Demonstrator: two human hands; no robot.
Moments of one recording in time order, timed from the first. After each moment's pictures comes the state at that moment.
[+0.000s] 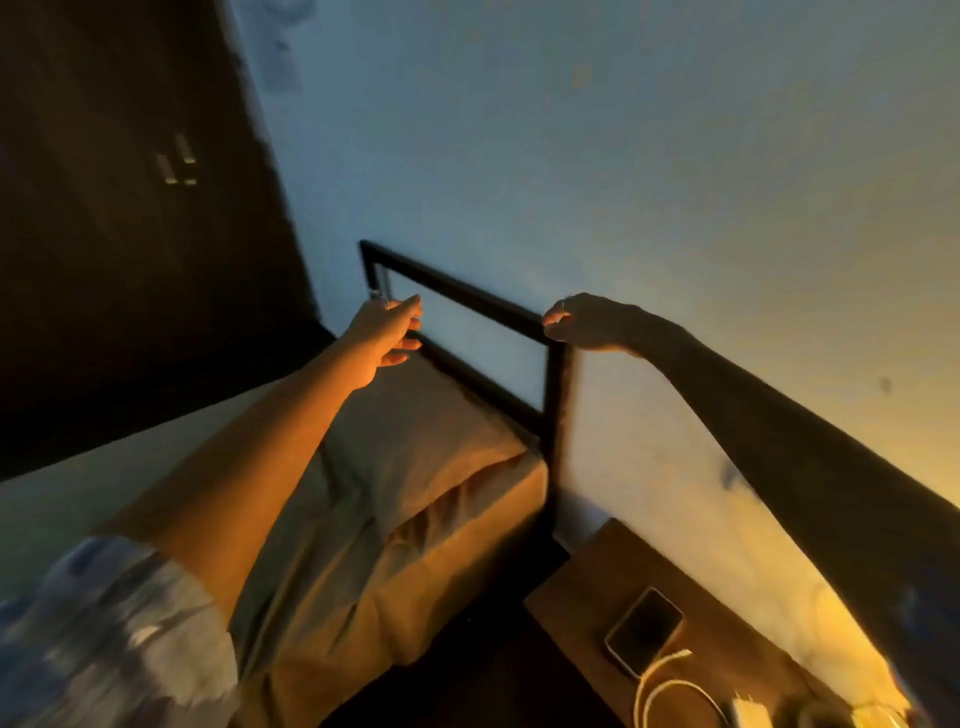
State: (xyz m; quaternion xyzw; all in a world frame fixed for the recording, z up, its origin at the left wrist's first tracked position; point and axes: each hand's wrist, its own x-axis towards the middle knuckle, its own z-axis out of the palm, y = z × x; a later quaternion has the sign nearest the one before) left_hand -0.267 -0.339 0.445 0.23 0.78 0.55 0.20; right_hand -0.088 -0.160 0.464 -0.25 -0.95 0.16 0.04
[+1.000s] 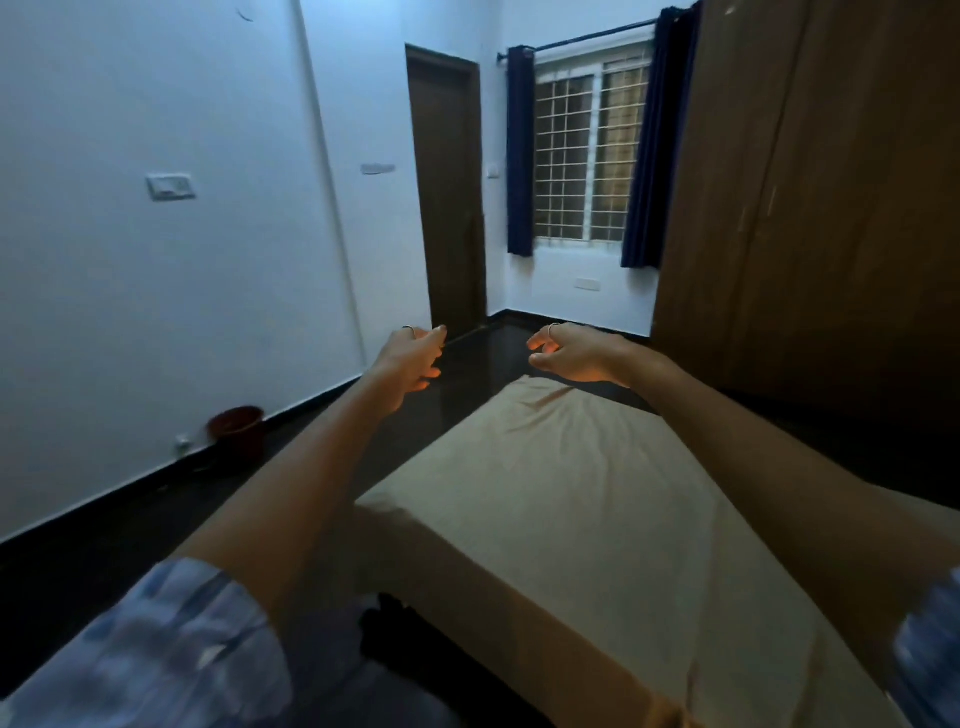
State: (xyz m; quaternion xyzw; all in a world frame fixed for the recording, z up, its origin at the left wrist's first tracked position) left_hand -0.224 -1.098 0.511 -0.27 0.77 0.54 -0.20; right_hand -0.343 -0.924 0.521 0.40 -0.89 0.21 -0.06
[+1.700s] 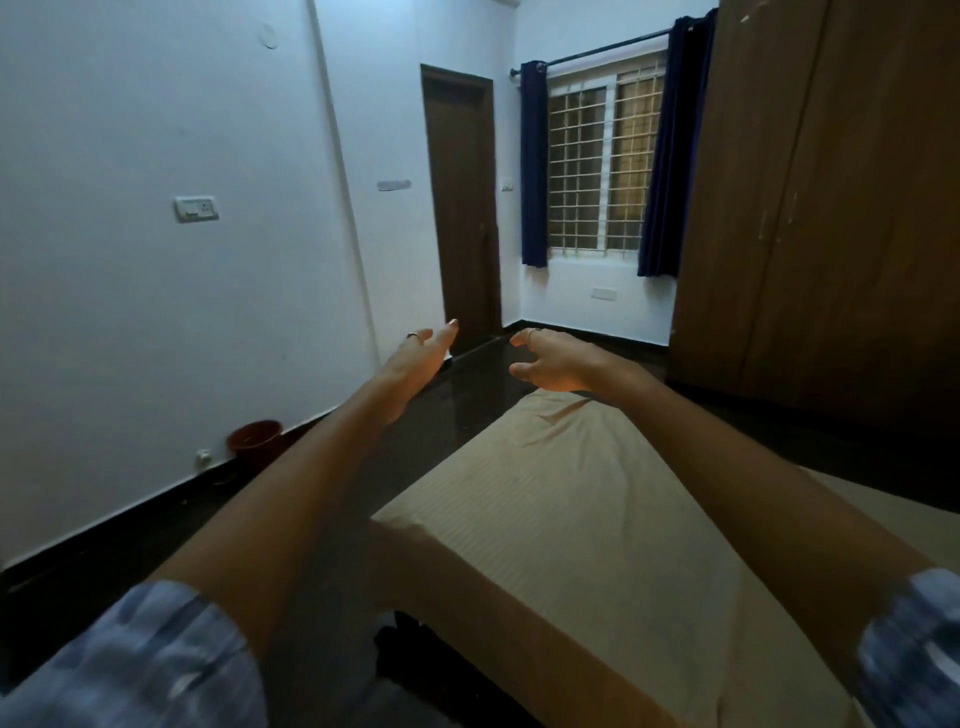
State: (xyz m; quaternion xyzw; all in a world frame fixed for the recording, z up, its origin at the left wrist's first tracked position) left_hand -0.227 -1.107 0.526 -0.26 0.82 0.47 -0.18; right_hand -0.347 -0.967 0.521 0.40 -0.89 0.23 -0.02
